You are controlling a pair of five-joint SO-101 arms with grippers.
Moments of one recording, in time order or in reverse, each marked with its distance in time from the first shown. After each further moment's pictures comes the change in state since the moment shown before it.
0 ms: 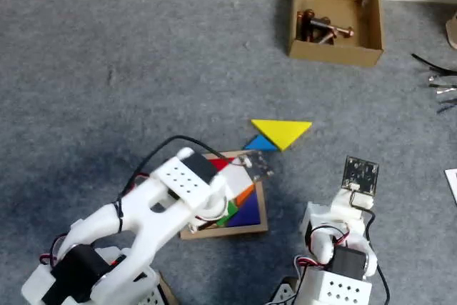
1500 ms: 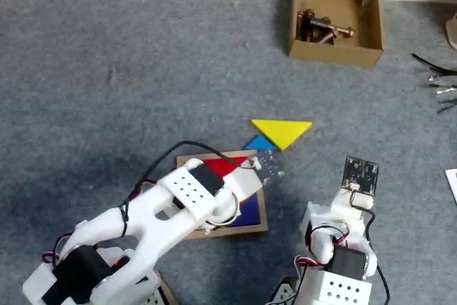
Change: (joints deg) left arm 3.2 -0.1 3.3 -13.2 4.6; right arm 0.0 0.0 0.0 0.0 0.0
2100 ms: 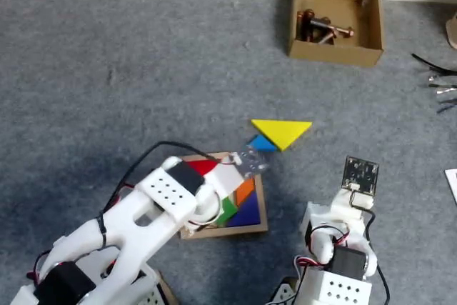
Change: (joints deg) left arm -5.6 -8.7 4.6 7.4 0.1; right arm 0.0 0.0 0.0 0.0 0.0
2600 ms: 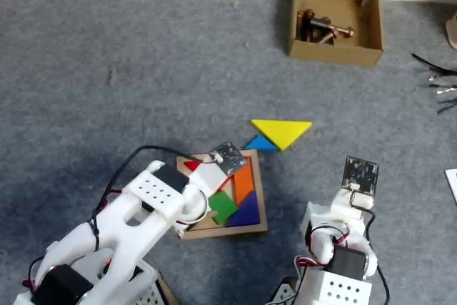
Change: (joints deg) left arm -5.8 -0.9 5.8 -5.0 0.0; right arm 0.0 0.0 0.0 0.0 0.0
